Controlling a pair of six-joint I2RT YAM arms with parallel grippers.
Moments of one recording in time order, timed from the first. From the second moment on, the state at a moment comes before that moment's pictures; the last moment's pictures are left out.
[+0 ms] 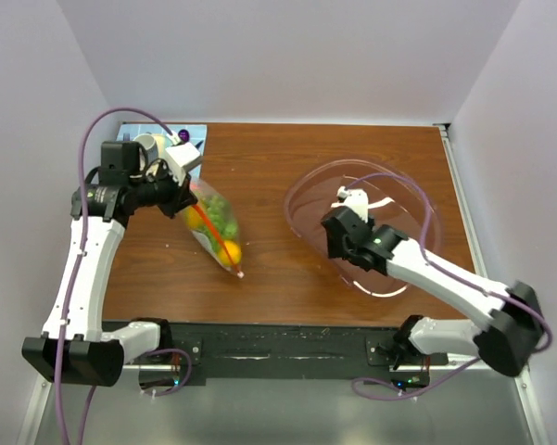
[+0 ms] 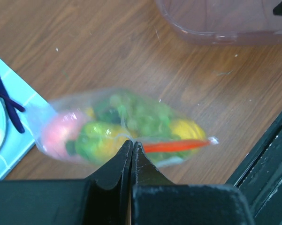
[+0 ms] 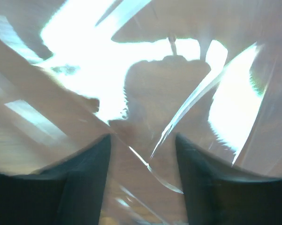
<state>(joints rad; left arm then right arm) -0.06 1.17 1.33 -0.95 0.63 0.53 0.79 1.25 0.90 -0.74 0.57 0.61</state>
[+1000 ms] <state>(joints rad) -0.06 1.17 1.49 -1.11 0.74 0.42 1.25 1.44 1.24 -0.21 0.38 0.11</state>
